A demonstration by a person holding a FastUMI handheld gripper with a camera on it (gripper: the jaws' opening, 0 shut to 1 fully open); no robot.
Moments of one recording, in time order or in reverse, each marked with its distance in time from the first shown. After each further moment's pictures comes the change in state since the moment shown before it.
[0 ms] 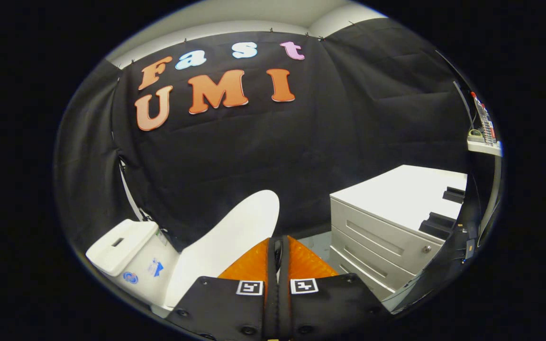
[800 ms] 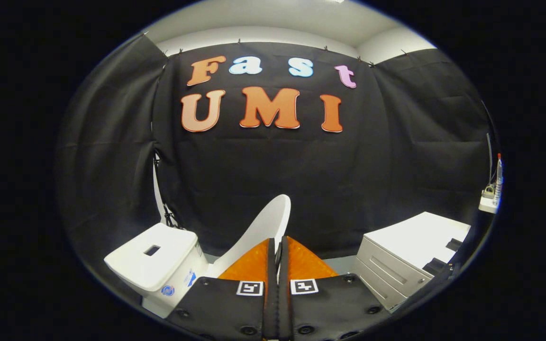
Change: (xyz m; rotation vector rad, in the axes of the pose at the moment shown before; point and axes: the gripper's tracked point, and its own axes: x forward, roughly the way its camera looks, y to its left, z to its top) arm -0.030 0.165 0.065 -0.210 -0.064 0.123
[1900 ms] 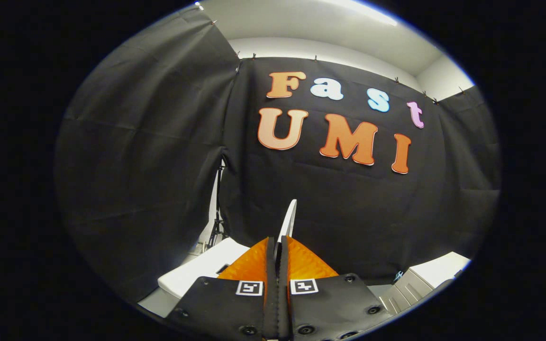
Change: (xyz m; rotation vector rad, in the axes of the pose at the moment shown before) arm -0.035 0.251 0.034 -0.185 -0.107 0.288
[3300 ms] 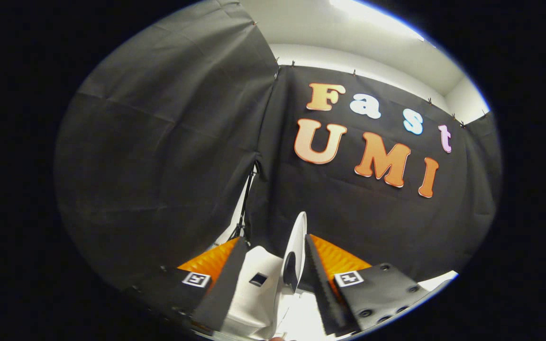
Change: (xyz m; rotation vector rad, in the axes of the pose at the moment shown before) arm -0.017 0.079 0.020 -0.095 -0.106 0.136
